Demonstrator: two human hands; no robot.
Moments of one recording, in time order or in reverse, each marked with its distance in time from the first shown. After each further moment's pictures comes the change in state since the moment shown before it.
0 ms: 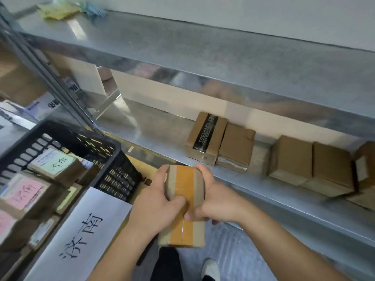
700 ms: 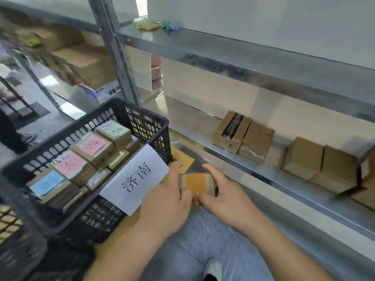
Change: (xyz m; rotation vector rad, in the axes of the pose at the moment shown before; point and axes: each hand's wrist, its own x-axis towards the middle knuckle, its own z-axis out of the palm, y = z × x) left_hand -0.168 -0.042 -0.032 0.121 0.237 0.140; right_hand -0.125 -0.015 0.113 -0.167 0.272 -0.281
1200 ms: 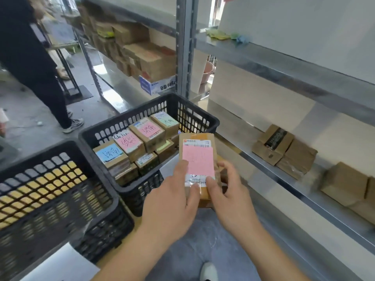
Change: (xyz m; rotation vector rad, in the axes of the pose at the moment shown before) left_hand -0.103 -0.074 -0.081 0.001 0.233 -0.077; right_hand -0.043 -0.094 0.107 0.210 0.148 -0.200
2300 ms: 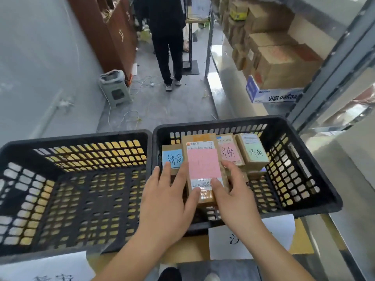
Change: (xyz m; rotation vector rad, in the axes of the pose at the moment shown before) left_hand 0.111 -0.127 -0.007 0.347 0.137 -0.703; right_hand 0.228 -0.036 0.145 0.004 -0.586 -0.136
